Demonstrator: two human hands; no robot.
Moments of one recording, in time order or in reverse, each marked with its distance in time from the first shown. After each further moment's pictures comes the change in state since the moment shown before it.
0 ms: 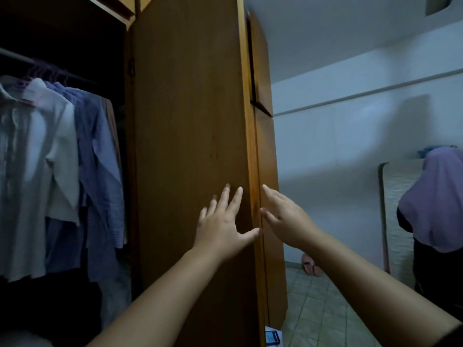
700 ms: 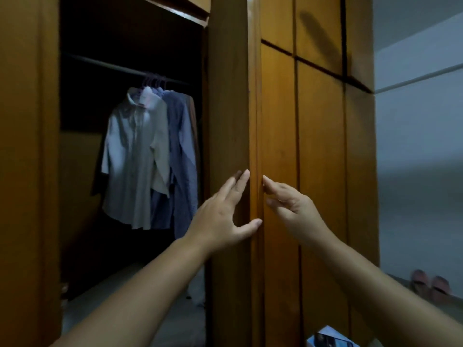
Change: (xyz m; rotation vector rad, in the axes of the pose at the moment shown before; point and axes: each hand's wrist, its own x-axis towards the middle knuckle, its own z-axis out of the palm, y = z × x) left_hand -0.064 -0.012 -0.045 0.075 0.146 -0.079; right_hand 0.003 -0.016 0.040 0.717 -0.063 -0.383
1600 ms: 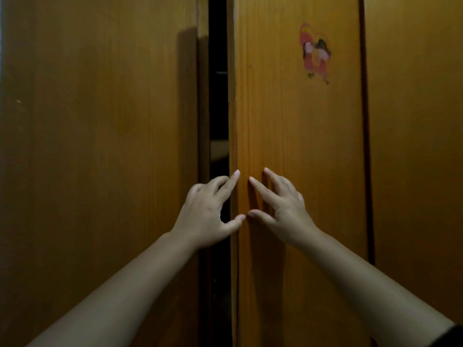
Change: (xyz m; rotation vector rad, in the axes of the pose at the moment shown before) left_hand -0.107 -0.223 -0.165 0.645 0.077 -0.203; right_hand 0.122 -0.073 0.283 -0.166 -0.238 -0.399
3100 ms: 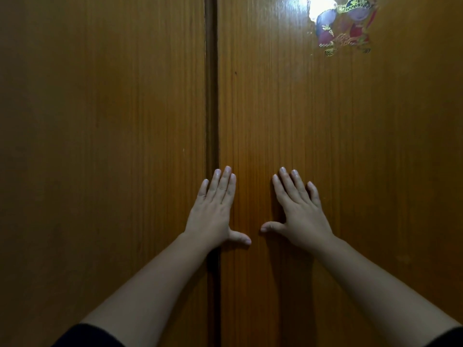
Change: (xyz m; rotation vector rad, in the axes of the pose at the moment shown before) left_hand 0.068 -0.127 0.146 0.457 -0.376 -0.210; right_hand 0.124 0.097 0.143 -0.294 -0.058 0.078
